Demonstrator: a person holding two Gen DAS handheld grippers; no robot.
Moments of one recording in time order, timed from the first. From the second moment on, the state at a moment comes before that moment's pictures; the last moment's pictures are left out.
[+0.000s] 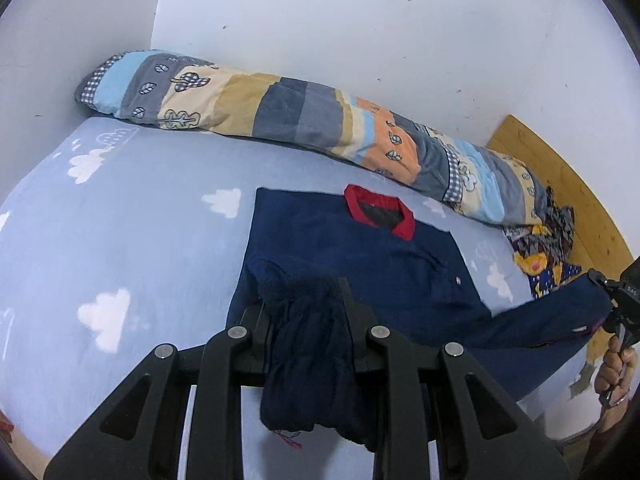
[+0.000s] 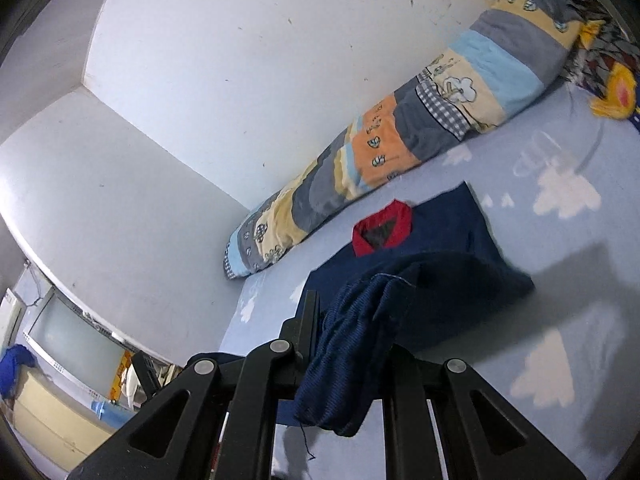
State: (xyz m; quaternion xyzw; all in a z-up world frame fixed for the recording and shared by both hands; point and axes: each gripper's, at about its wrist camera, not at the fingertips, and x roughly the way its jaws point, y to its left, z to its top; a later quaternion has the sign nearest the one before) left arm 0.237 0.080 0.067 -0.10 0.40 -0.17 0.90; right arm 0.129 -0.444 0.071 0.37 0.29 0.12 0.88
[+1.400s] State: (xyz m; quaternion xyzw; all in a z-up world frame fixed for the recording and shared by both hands) left arm 0.548 0.088 -0.061 -0.21 0.51 -0.09 0.83; right arm 0.434 -0.547 -0.074 0.45 0.34 -0.03 0.83
